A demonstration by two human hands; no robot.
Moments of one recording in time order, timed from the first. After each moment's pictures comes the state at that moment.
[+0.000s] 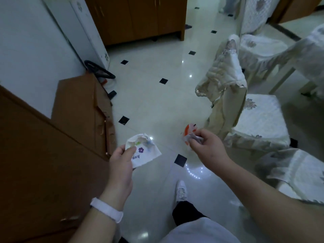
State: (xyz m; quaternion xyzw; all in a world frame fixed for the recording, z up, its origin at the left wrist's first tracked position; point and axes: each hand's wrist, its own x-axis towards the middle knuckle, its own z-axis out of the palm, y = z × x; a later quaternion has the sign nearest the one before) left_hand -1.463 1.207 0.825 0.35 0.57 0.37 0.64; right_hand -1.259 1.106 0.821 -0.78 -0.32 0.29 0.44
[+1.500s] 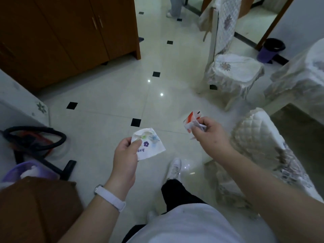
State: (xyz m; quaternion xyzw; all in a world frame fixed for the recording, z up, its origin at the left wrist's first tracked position) left_hand -1.039 1.835 0.814 0.49 0.47 0.19 0.71; right_hand -0.875 1.672 0.829 -0.83 -0.15 0.19 0.49
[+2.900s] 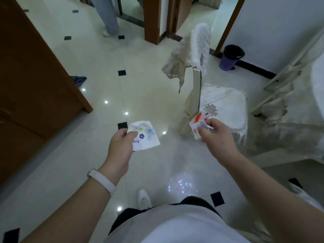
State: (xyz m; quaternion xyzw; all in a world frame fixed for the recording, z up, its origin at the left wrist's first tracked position) left_hand -0.308 2.263 0.809 0.60 0.35 0.01 0.72; right_hand -0.257 2.015 0.837 -0.85 0.08 0.06 0.51
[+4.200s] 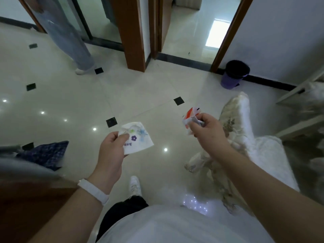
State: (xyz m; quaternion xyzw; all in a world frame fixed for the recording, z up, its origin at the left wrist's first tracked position) left_hand 0.355 2.482 0.807 0.63 0.30 -0.04 0.71; right_hand 0.377 2.231 0.829 -0.83 0.16 0.02 0.53
